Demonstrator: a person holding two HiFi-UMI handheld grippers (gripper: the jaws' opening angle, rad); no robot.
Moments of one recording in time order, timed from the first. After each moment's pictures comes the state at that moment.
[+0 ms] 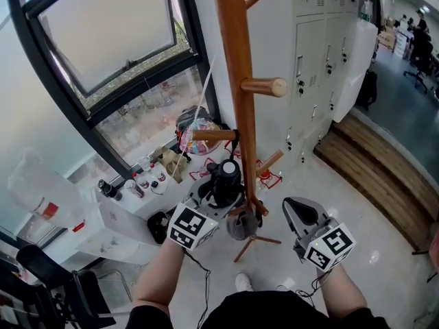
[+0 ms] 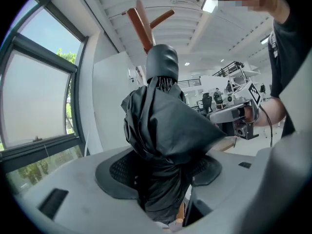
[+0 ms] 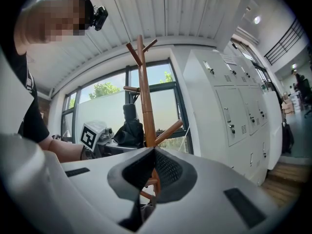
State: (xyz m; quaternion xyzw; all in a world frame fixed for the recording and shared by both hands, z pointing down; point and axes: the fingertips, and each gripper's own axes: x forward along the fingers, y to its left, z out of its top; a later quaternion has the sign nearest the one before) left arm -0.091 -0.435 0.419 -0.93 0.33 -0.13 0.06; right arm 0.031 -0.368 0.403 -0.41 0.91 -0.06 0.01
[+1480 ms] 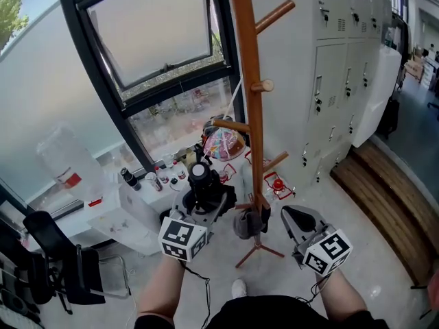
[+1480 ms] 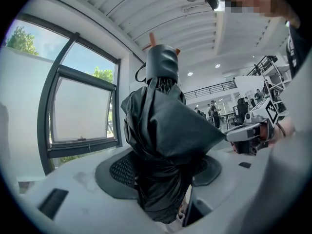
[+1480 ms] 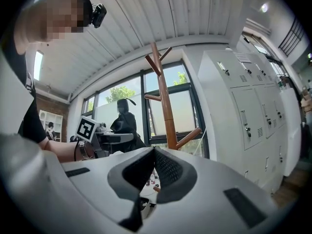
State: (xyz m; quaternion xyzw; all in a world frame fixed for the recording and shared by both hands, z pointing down) left arm -0.155 -0.354 0.357 -0.85 0.53 -0.05 0.05; right arm 0.021 -0.317 0.383 -0.32 0.95 -0.04 0.01
